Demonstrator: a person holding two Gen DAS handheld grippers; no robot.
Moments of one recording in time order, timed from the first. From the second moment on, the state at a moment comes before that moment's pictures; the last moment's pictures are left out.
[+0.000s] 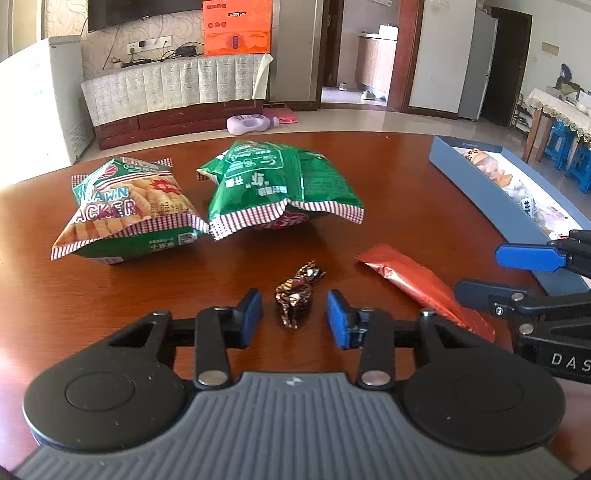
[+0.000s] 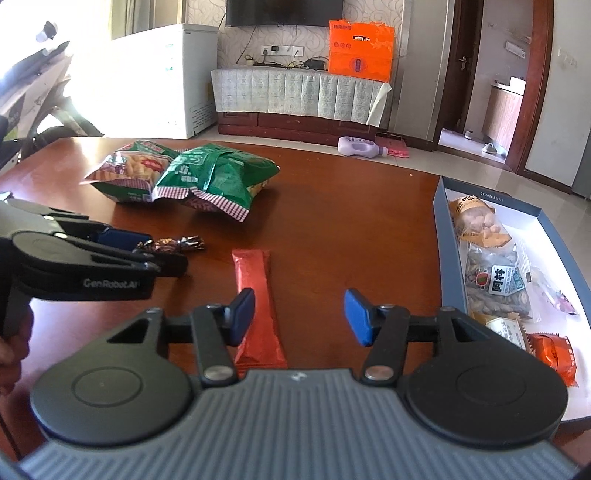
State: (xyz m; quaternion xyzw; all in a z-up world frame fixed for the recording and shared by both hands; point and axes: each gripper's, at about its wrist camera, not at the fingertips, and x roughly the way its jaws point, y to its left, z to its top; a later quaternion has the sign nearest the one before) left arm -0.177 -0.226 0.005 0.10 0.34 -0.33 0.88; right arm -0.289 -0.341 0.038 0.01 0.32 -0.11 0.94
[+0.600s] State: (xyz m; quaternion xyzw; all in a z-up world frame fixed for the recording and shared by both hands) left arm -0.173 -0.210 0.007 0.08 0.35 -0.32 0.88; right arm -0.256 -0.329 0.024 0.02 0.34 -0.10 0.93
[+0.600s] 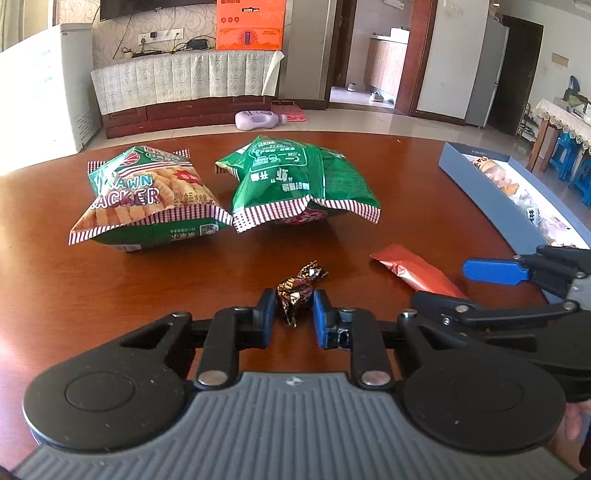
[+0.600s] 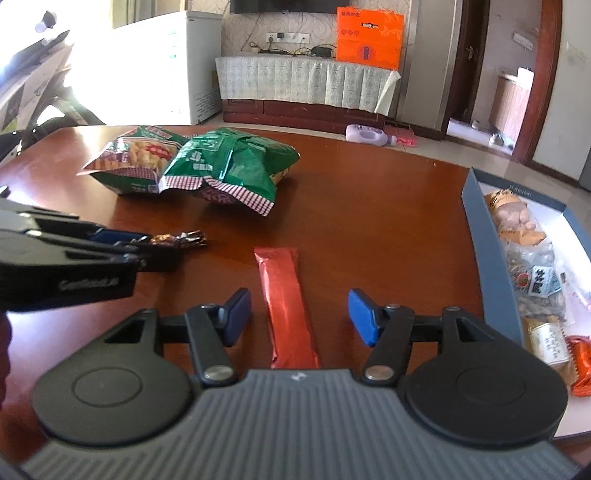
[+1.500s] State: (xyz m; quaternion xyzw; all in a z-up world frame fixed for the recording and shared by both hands) left arm -0.183 -0.210 0.006 0.08 0.35 -0.33 0.87; right arm -0.264 -0.315 0.030 0.05 0.34 -0.08 0.93
